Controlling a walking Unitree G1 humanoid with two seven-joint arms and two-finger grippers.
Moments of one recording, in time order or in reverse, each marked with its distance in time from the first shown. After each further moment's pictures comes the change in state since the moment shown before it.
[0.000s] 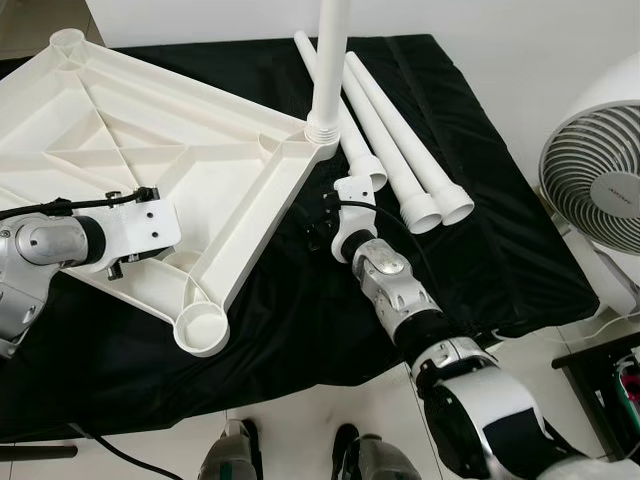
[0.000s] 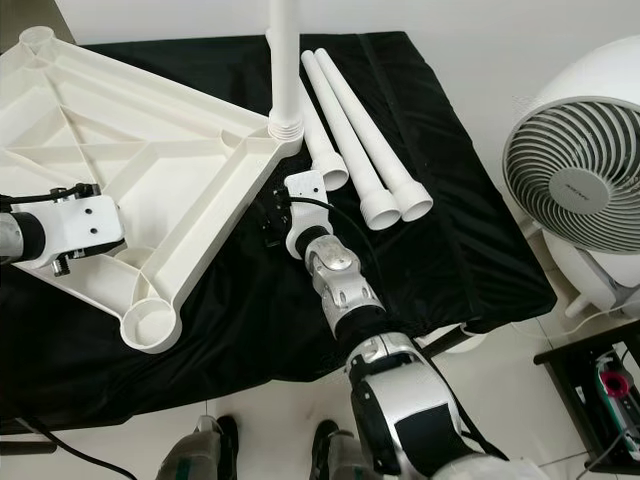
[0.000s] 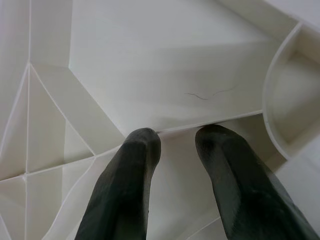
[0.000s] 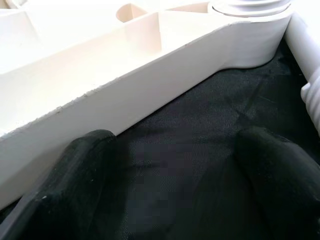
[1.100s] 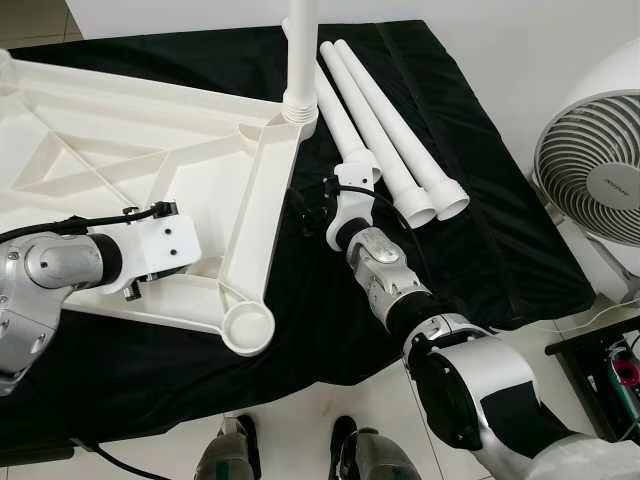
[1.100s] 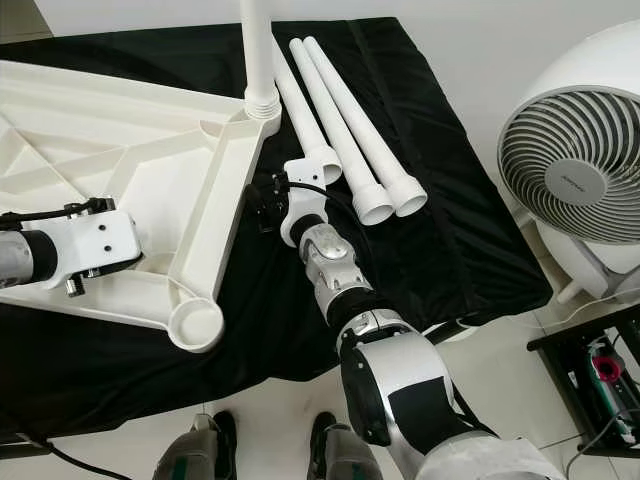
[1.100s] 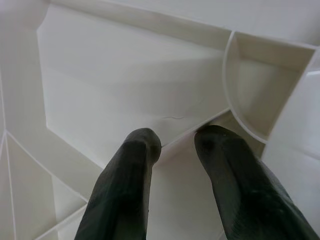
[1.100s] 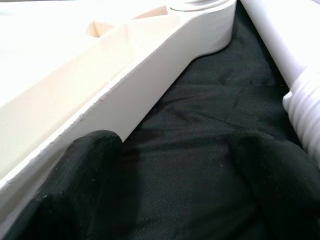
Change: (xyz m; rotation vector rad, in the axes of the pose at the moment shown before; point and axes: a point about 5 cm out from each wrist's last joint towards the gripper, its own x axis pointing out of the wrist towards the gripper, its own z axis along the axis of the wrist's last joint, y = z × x) left arm -0.008 -0.026 0.038 -0.039 -0.088 -0.053; right arm 0.011 0.003 0.010 0.063 -0.047 0.011
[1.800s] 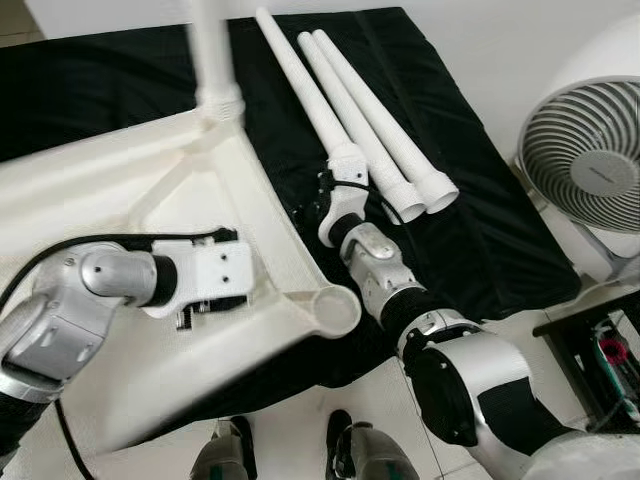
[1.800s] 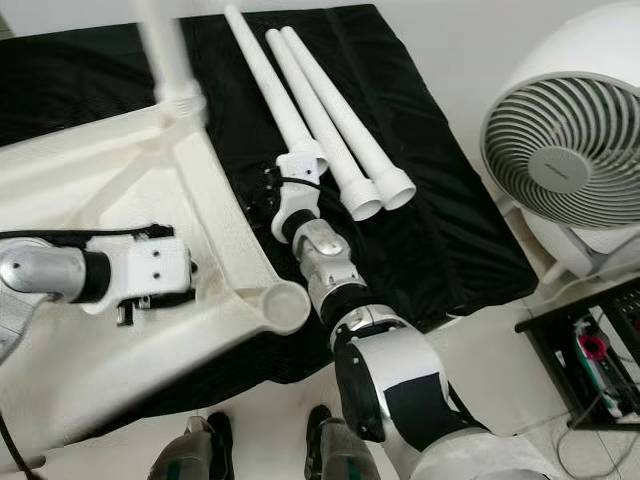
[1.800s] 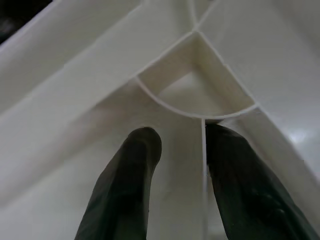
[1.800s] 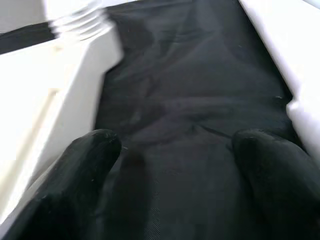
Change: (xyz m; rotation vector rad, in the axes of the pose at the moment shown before) left arm 0.017 -0.026 0.040 0.043 -0.175 -0.286; right arm 0.007 0.021 0.010 0.013 -0.052 0.134
